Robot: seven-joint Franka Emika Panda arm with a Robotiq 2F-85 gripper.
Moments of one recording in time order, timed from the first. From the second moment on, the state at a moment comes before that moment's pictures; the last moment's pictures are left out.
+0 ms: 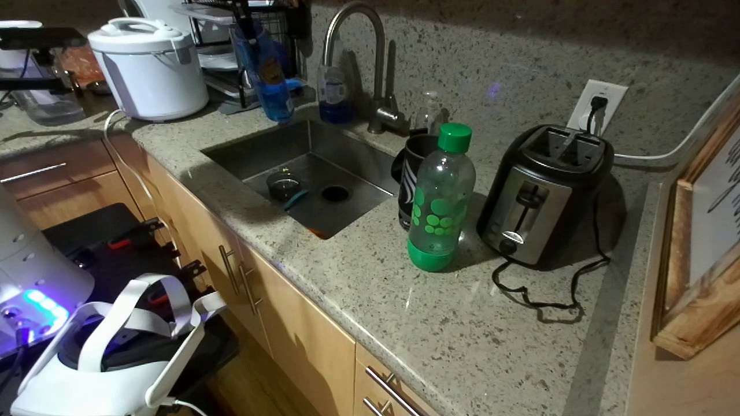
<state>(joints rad) 0.12 -0.15 0.07 -2.14 -0.10 2.25 0.75</state>
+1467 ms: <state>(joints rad) 0.18 -0.01 0.21 -1.97 -0.16 2.00 0.74</state>
